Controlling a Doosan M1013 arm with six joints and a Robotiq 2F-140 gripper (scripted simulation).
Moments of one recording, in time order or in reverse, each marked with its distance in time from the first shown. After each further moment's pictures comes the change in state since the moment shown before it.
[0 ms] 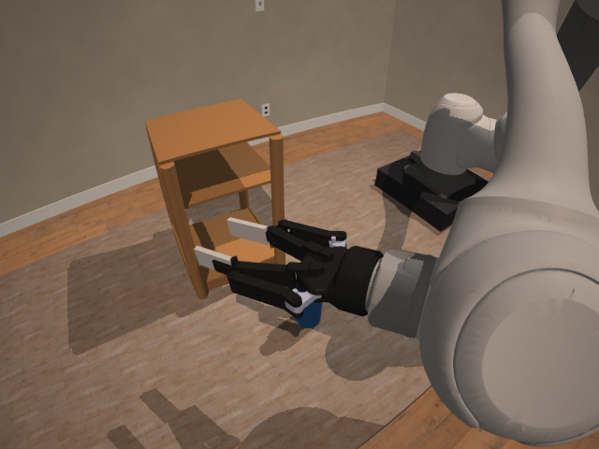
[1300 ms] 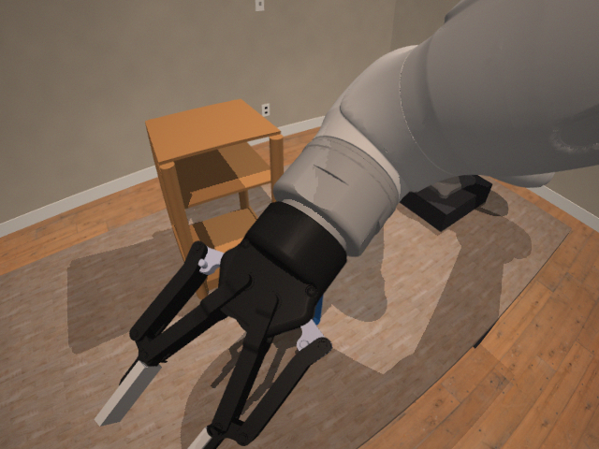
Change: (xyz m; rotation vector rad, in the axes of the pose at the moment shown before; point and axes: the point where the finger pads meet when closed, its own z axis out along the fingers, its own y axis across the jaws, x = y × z) arm -0.022 0.242 -0.111 -1.303 0.167 -0.615
